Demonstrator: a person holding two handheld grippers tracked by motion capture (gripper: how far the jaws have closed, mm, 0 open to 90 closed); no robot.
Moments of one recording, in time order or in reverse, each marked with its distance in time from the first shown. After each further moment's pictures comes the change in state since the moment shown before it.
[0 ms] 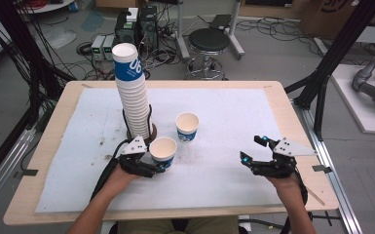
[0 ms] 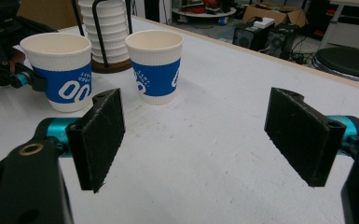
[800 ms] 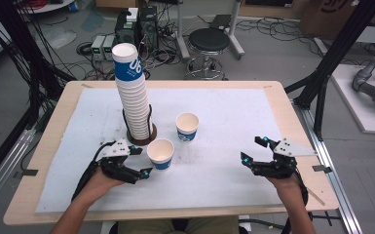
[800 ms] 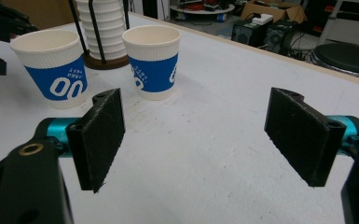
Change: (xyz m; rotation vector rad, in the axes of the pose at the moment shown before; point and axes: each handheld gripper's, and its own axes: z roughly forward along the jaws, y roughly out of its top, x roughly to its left) left arm 0.002 -0.013 -0.056 0.034 0.021 -0.026; right arm -0.001 -0.003 0.000 0.010 -0.008 0.003
